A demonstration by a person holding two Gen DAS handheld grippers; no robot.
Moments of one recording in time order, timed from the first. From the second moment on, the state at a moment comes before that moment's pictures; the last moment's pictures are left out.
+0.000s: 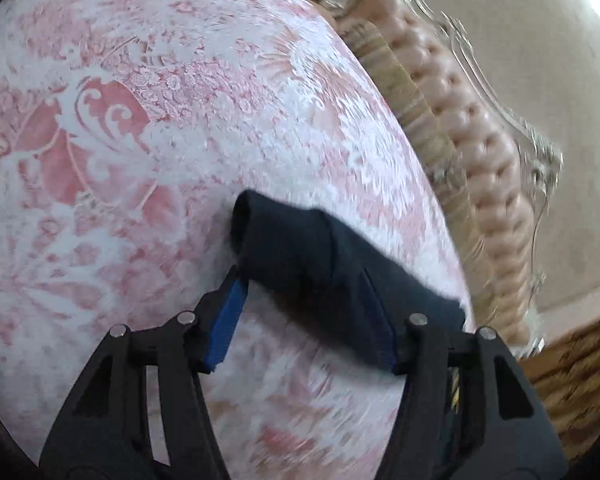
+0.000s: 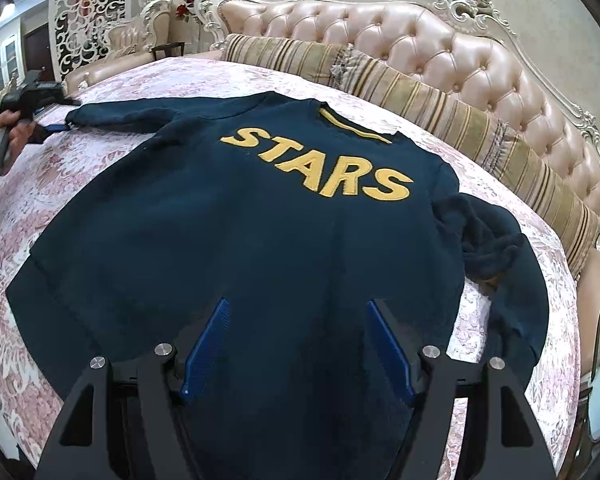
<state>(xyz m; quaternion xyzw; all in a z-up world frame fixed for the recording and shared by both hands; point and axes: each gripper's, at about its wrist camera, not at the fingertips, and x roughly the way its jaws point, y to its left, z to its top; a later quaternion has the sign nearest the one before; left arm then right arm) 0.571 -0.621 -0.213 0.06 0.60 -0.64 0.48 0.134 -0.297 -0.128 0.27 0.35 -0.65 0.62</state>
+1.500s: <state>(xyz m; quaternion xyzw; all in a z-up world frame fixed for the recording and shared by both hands) 0.381 -0.341 -0.201 0.25 0.39 -0.84 0.30 0.065 -0.161 -0.141 0.39 0.23 -0.71 0.54</state>
